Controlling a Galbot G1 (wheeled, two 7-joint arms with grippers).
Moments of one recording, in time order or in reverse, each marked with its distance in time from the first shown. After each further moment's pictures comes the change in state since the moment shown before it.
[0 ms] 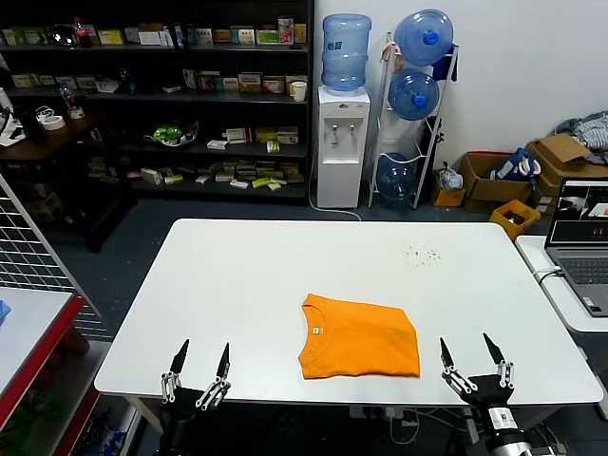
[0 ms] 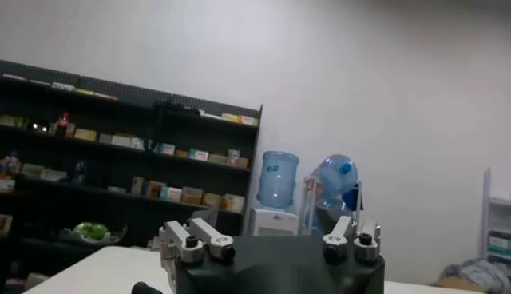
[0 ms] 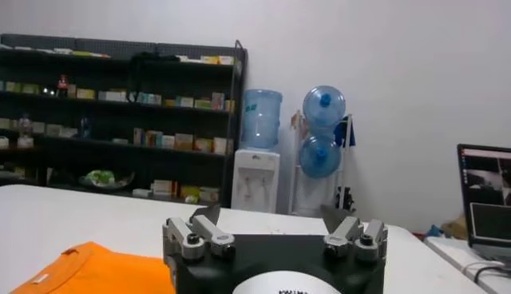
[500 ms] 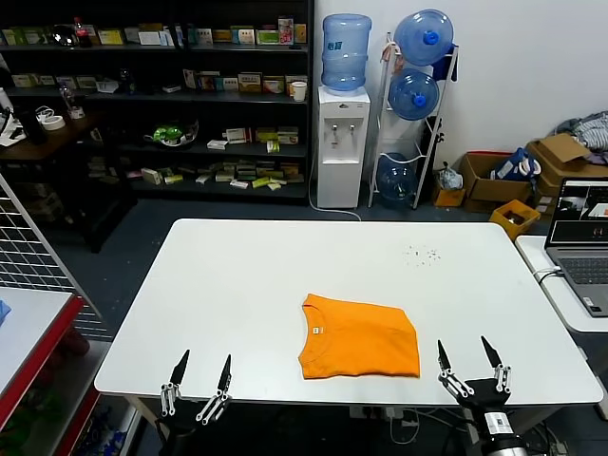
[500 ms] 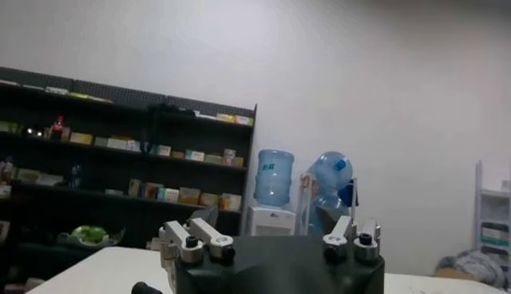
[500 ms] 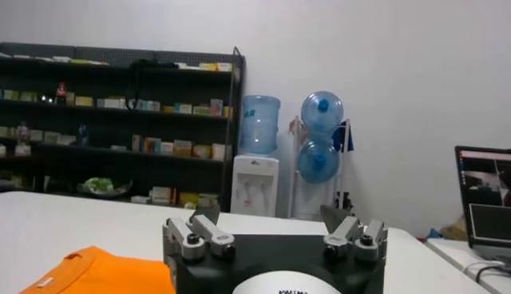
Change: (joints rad) left arm 0.045 -0.027 -0.013 -0.006 0.029 -0.034 0.029; right arm -0.001 0.037 -0.006 -0.012 -0.016 0.036 -0.013
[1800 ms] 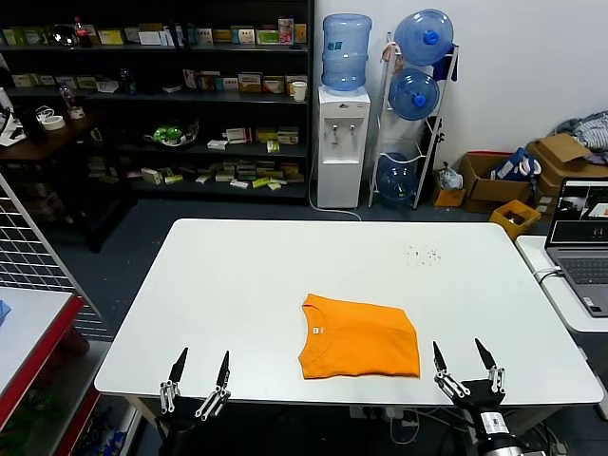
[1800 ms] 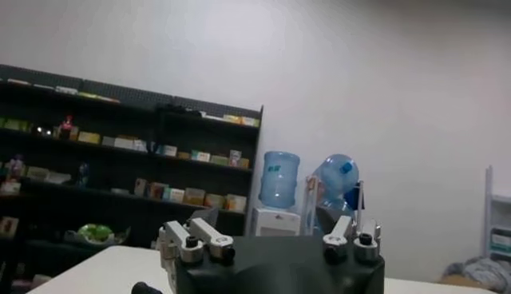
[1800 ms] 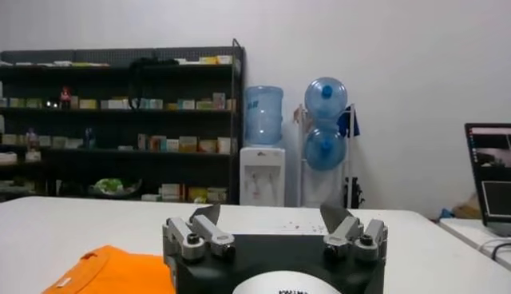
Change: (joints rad) left arm -0.013 -0.017 -0.005 0.002 -0.007 0.013 -0.003; right arm 0.003 0.002 -0.007 0.004 0.051 -0.048 -0.024
